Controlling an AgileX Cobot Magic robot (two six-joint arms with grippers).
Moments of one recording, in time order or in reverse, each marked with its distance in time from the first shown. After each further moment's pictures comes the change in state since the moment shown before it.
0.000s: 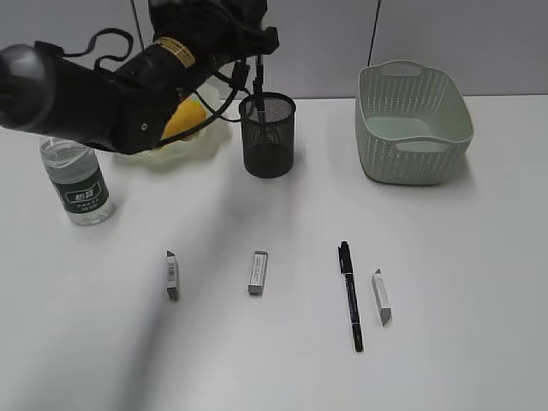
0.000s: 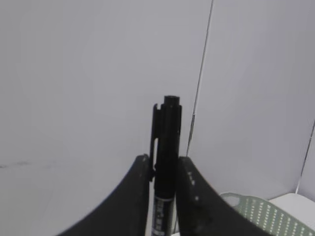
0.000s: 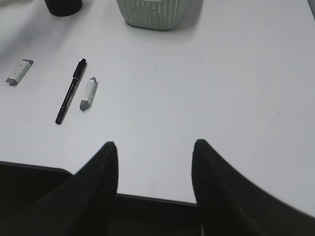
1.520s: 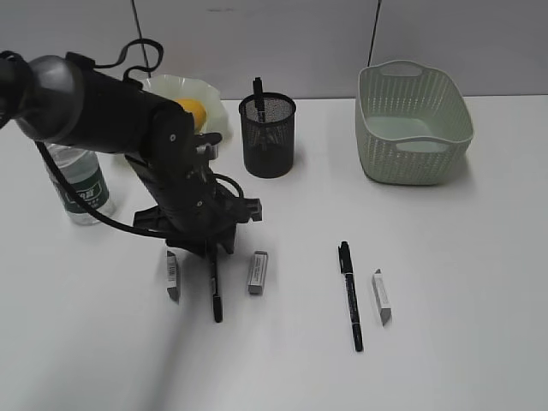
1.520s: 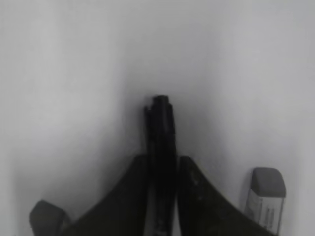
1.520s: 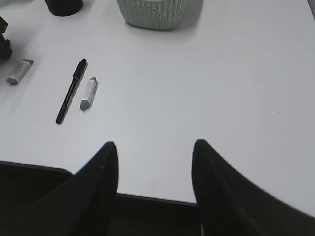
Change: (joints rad) left arm -0.079 0.006 -0.009 -0.052 1.459 -0.439; right arm 0.000 0.000 0.000 0.000 0.000 0.000
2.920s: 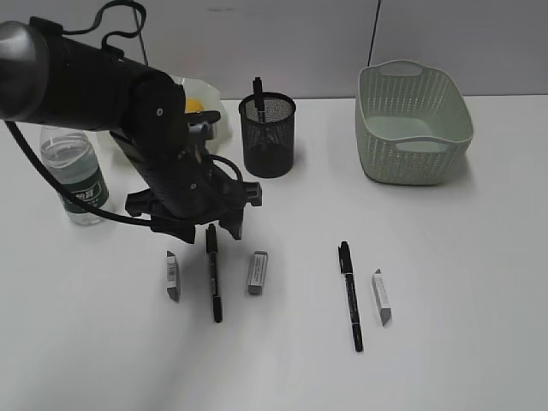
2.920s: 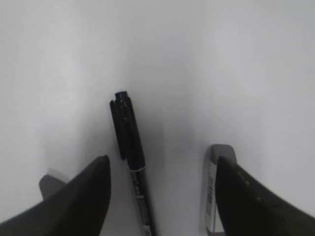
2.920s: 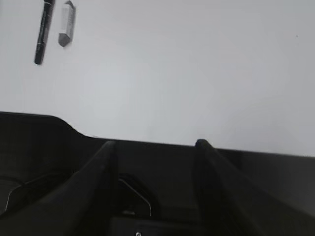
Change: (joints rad) left arm -0.019 -0.105 0.011 0.016 0.037 0.000; right arm 0.000 0.308 -0.016 -0.021 0.051 0.032
